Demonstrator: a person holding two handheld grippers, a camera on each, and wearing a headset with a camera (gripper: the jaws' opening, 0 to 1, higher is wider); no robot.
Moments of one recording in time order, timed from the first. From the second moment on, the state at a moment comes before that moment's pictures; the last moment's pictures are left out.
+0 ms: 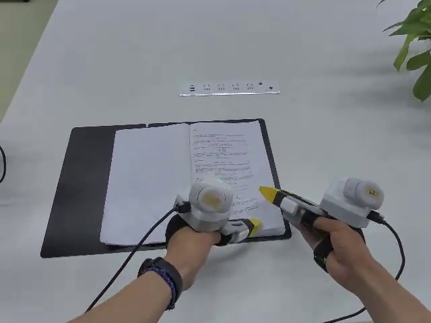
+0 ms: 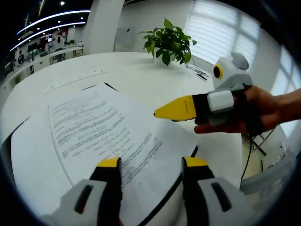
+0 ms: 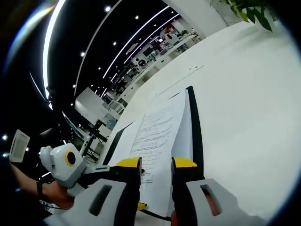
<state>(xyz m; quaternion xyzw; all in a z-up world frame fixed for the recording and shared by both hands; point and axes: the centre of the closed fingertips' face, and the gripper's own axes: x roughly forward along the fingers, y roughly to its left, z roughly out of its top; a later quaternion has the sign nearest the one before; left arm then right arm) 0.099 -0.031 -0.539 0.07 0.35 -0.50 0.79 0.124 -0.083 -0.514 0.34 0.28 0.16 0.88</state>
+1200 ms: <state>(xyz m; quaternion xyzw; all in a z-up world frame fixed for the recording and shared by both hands) 0.093 0.128 -0.474 0.06 0.31 -0.39 0.86 0.107 -0.045 -0.480 0.35 0.26 0.18 0.88</state>
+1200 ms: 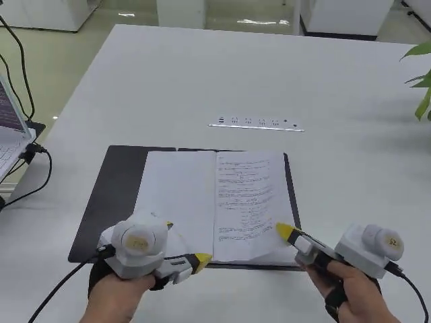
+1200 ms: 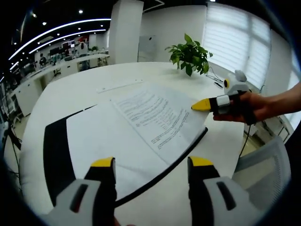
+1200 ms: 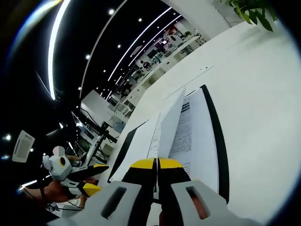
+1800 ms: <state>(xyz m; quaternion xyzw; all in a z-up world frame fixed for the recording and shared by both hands) 0.090 0.155 -0.454 0.05 0.30 -0.37 0.88 0.123 -0.004 -0.449 0.35 0.24 0.21 0.88</state>
